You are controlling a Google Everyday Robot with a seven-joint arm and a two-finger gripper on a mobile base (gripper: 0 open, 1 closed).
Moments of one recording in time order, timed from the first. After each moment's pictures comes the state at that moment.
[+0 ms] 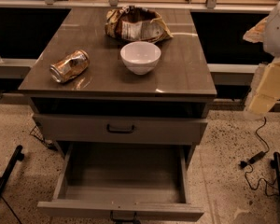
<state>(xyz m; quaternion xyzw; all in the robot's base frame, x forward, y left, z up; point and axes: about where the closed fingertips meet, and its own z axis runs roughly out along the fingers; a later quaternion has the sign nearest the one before) 0.438 -0.214 0.984 -0.60 0.78 -0.04 0.17</state>
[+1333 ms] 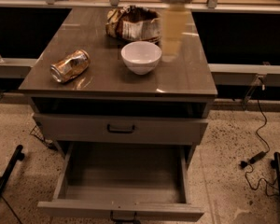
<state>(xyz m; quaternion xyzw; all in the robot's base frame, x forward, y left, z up) 0.563 -0.065 1.024 -0.72 0.66 -0.11 0.19</state>
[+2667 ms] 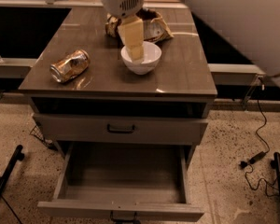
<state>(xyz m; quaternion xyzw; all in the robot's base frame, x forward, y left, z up) 0.598 0.024 0.996 -0.80 0.54 -0.19 0.15</state>
